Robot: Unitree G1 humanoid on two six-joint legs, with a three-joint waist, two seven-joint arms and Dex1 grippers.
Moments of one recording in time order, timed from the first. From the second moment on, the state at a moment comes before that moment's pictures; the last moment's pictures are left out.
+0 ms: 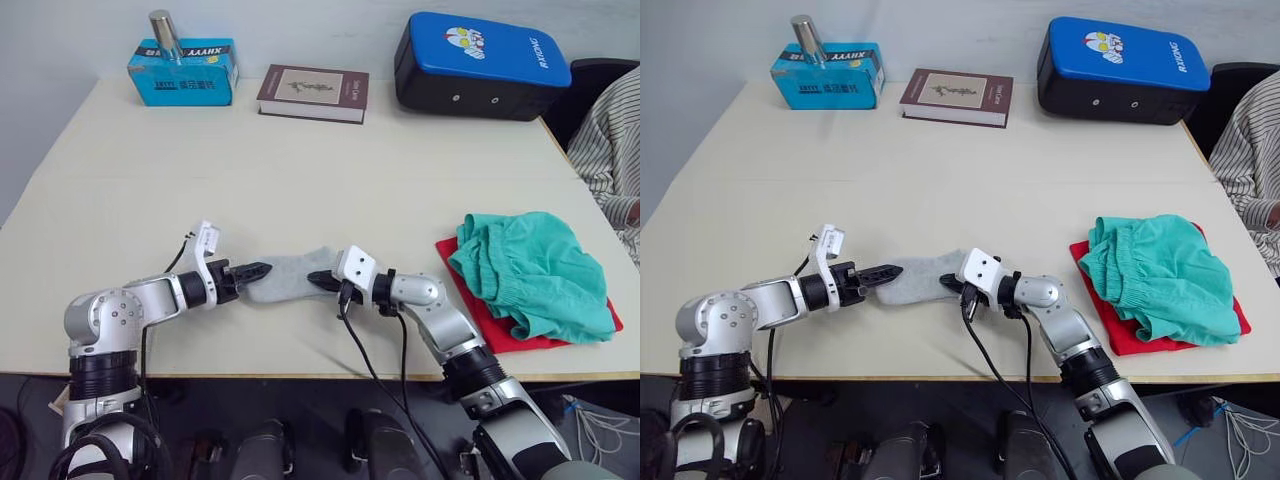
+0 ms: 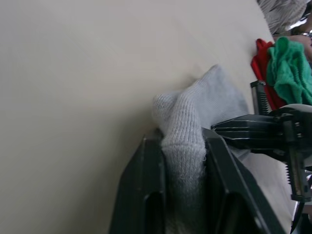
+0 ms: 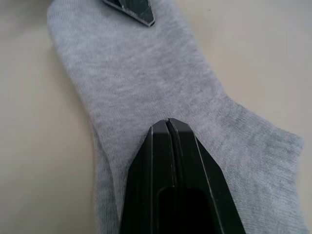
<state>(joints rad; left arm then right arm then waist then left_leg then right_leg) -0.49 0.50 0.28 -0.03 -0.86 1.24 -0.40 -0.55 -0.27 0.31 0.28 0.01 0.02 0.84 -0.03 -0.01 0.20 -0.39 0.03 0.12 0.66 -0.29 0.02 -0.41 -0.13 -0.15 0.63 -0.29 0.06</state>
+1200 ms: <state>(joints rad) -0.60 0.39 -0.08 0.15 -0.49 0.45 -0.98 -0.26 -0.54 0.01 -0.20 0.17 0.39 0.77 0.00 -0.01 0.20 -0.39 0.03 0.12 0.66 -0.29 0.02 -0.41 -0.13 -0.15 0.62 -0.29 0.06</state>
